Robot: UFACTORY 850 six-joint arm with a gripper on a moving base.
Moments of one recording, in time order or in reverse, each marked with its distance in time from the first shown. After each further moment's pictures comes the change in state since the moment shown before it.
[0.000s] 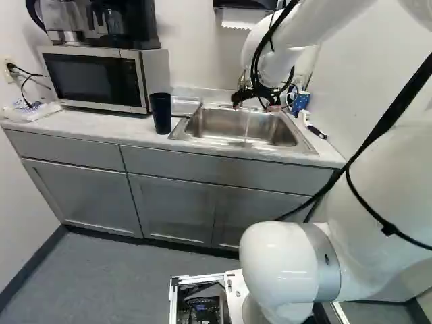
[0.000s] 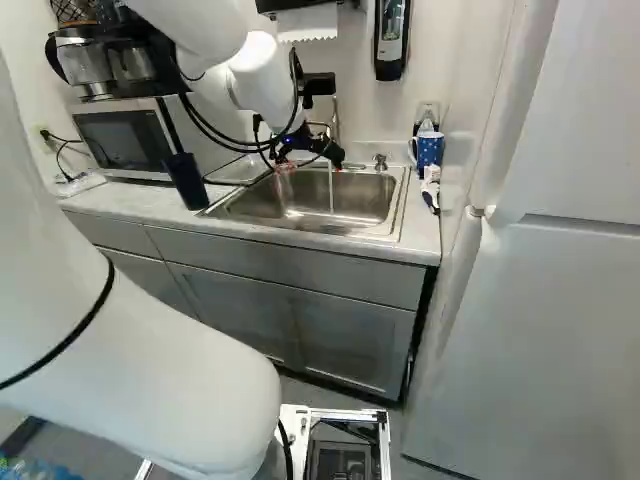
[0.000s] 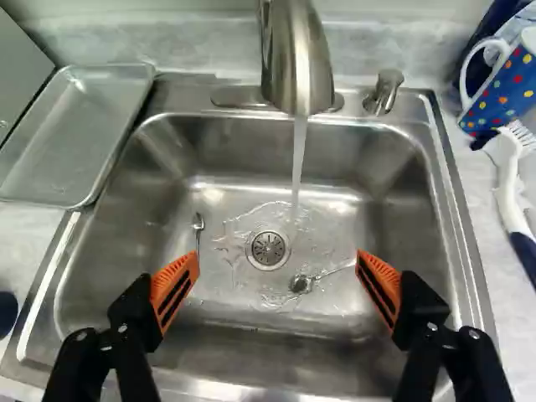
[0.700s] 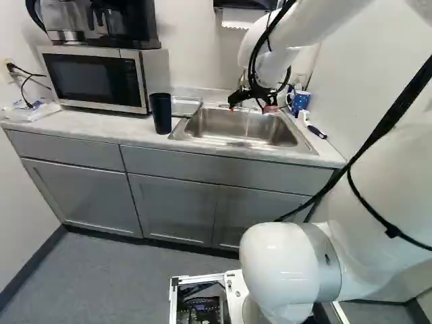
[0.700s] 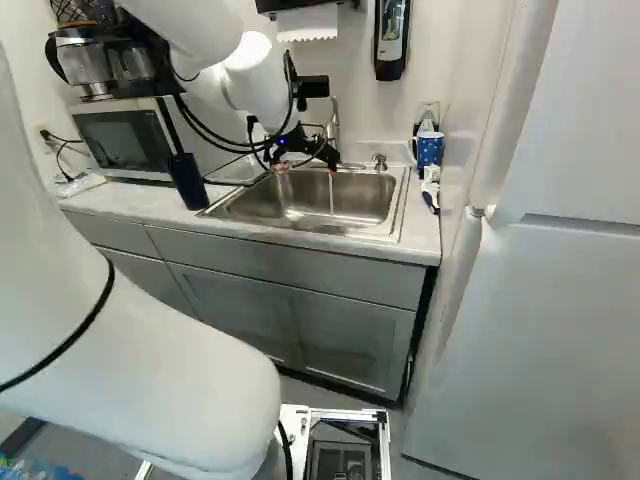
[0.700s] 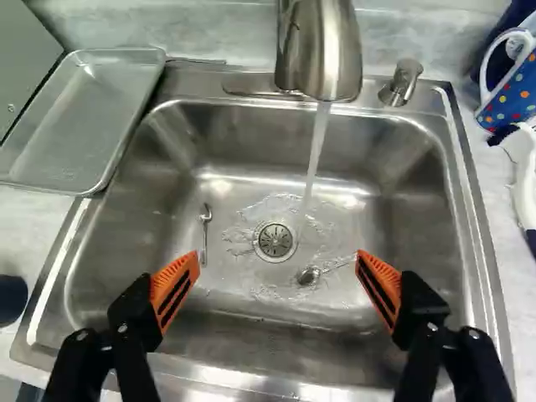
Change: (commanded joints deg) arm 2.5 0.4 0.3 0.0 0.0 0.0
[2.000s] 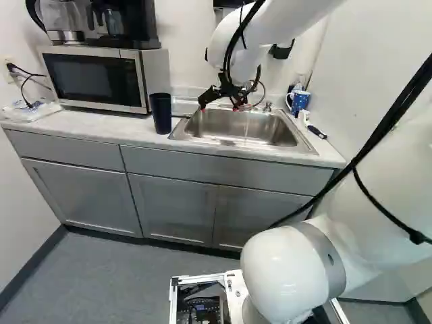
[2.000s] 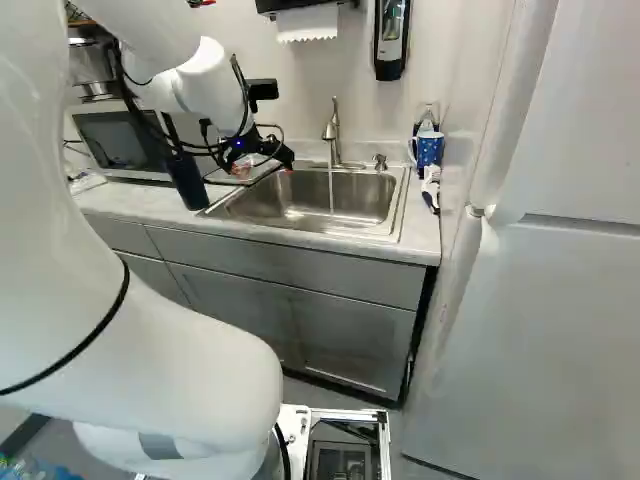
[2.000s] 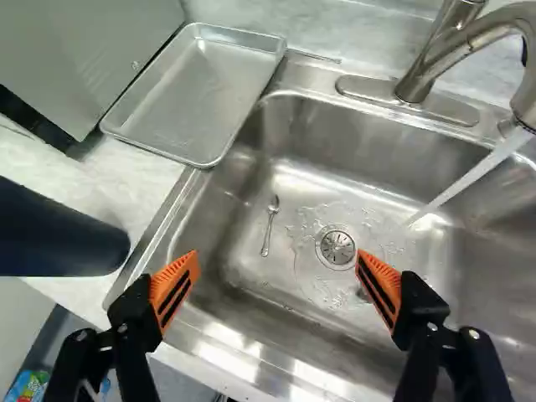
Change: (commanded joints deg) arm 13.7 -0.8 -0.7 0.0 0.0 0.0
